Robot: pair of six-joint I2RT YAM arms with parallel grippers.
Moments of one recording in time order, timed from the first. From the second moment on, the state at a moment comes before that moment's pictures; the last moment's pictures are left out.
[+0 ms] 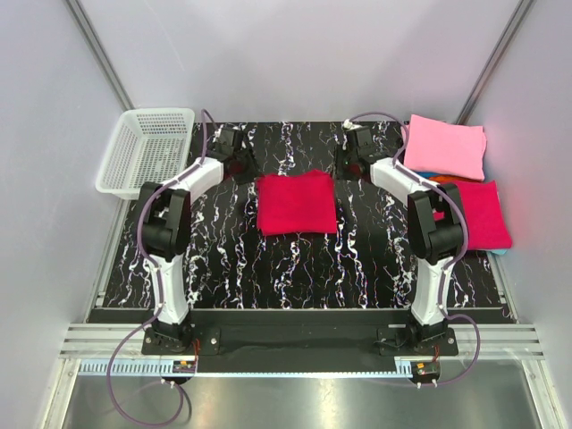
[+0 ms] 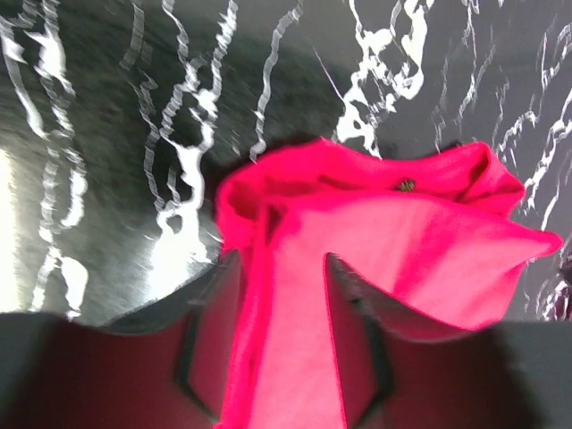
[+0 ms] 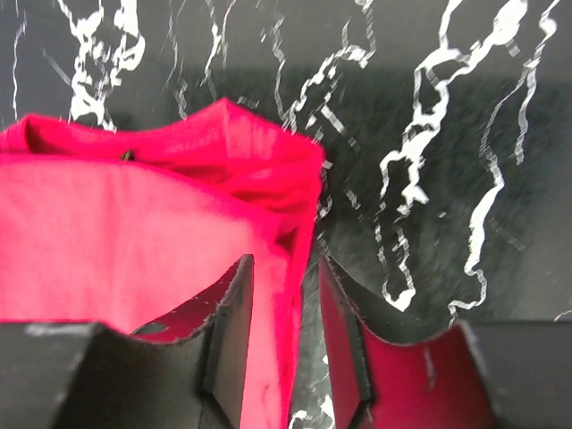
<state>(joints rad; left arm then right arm) -0.28 2.03 1.53 -0.34 0.11 -0.66 0.33 2.01 1.50 -0.28 -0.04 0.32</state>
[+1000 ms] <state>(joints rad) -0.45 1.86 1.34 -0.33 0.23 -0.71 0.33 1.86 1.26 -0.22 -0.41 0.39</state>
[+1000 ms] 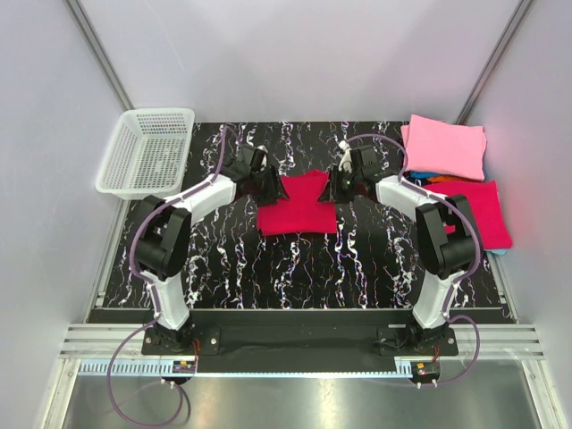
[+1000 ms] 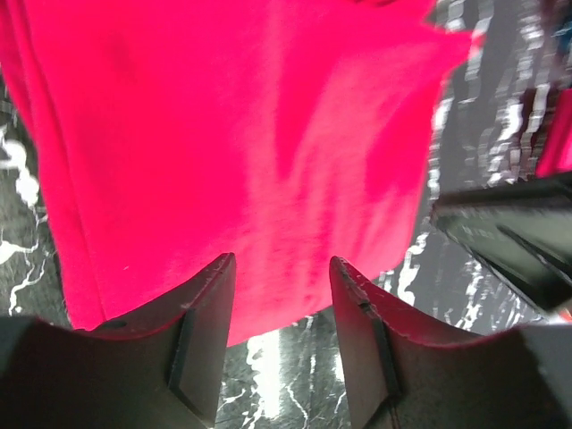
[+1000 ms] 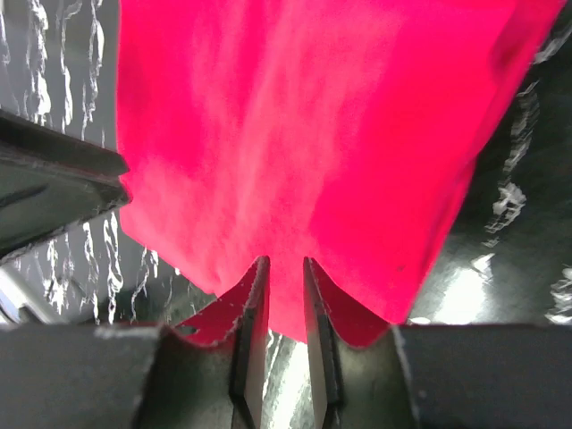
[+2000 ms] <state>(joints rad) -0.51 1.96 1.36 -0.62 -0.19 -0.69 0.37 1.88 1.11 -0.24 -0.28 0.50</state>
